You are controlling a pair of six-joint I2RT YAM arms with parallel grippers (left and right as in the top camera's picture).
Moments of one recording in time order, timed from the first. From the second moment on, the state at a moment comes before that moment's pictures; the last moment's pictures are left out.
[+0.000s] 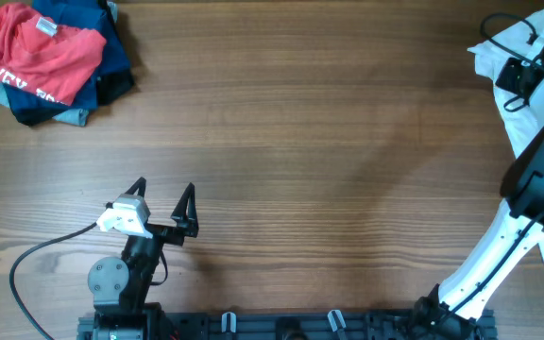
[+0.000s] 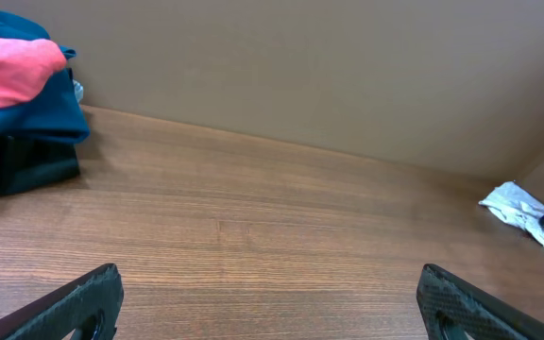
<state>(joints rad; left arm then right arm) 0.02 0.01 0.01 -0.05 0.26 -0.29 -0.48 2.35 1.78 -0.31 -0.02 -0.06</state>
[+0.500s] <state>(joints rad) 0.02 0.01 0.01 -0.05 0.26 -0.29 -0.41 2.10 1.78 -0.43 -0.19 -0.03</state>
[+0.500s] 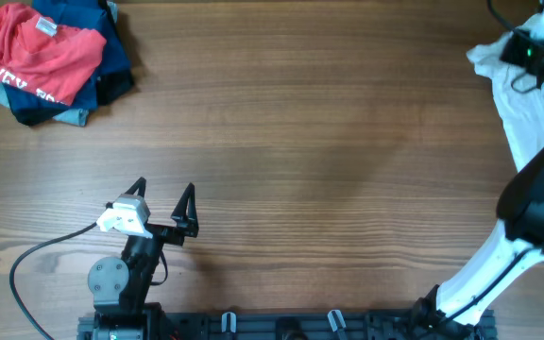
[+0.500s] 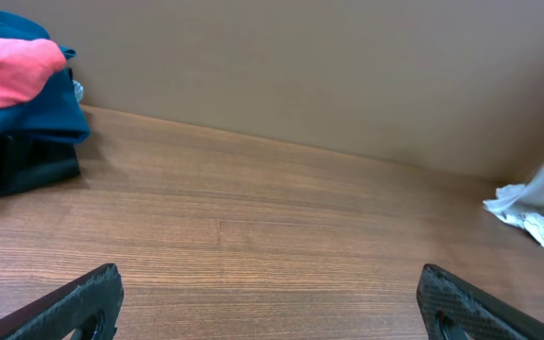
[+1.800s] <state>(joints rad) 0.02 0.01 0.01 -0.05 0.26 -0.29 0.33 1.47 1.84 -1.17 -0.31 0.26</state>
